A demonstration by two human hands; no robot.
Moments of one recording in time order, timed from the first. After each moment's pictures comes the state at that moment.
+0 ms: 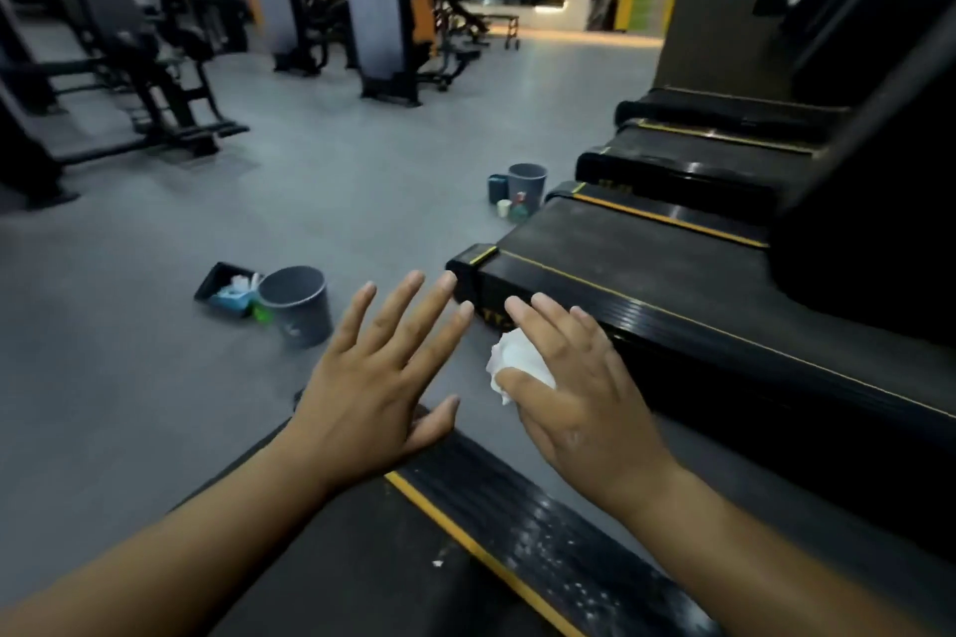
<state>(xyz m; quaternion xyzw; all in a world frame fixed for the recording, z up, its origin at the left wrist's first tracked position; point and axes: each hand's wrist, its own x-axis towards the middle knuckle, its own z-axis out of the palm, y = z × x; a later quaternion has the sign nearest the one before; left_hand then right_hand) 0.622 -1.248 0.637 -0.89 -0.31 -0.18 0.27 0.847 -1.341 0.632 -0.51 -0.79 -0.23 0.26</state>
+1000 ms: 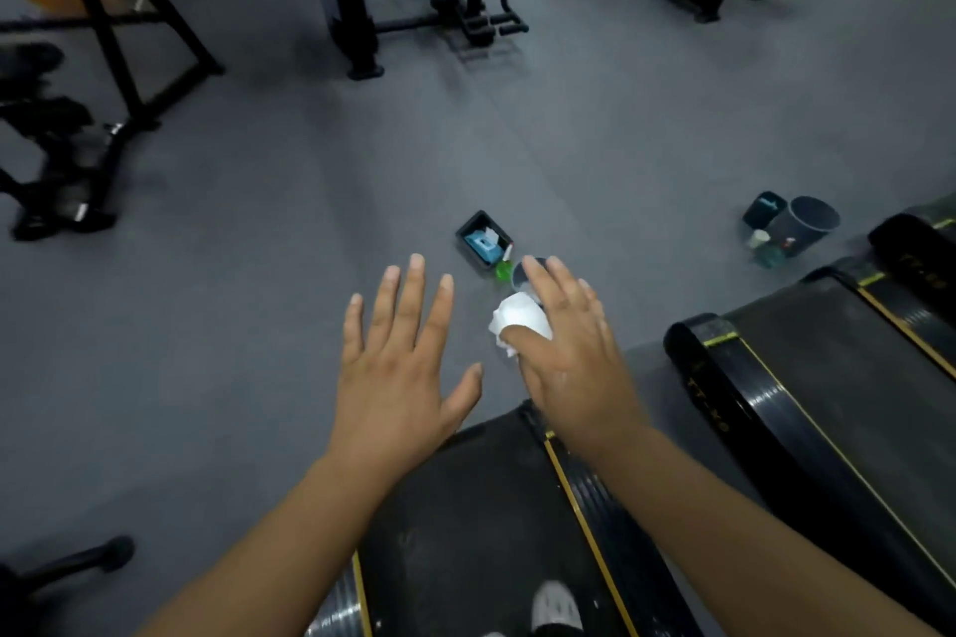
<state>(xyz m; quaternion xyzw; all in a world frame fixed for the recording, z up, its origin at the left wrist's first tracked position) 0.260 -1.094 1.046 -0.69 -0.71 -0.12 0.08 0.451 -1.030 1.050 -0.40 -0.89 0.02 0.24</state>
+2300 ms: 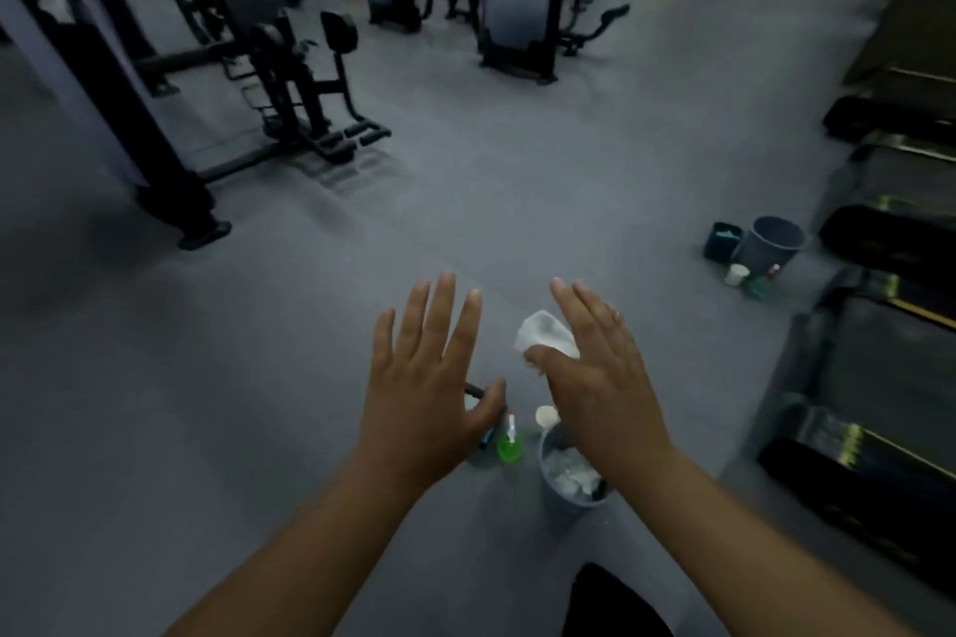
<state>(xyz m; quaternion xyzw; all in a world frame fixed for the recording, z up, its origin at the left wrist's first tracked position) 0.032 -0.407 0.837 -0.84 -0.49 -0.20 0.05 0.236 -0.445 0.829 -0.57 -0.76 -0.10 0.29</state>
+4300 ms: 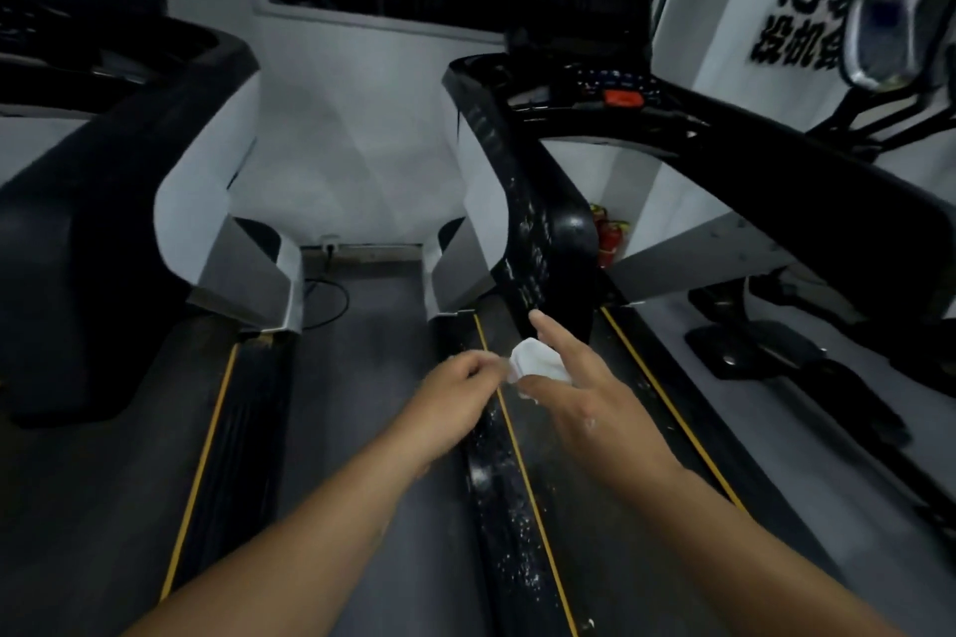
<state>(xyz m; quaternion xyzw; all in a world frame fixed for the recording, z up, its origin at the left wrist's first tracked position) 1.063 -0.959 0.918 -0.65 0.47 0.41 -0.43 0.881 -1.002 0.933 -0.93 0.27 -0.24 0.08</state>
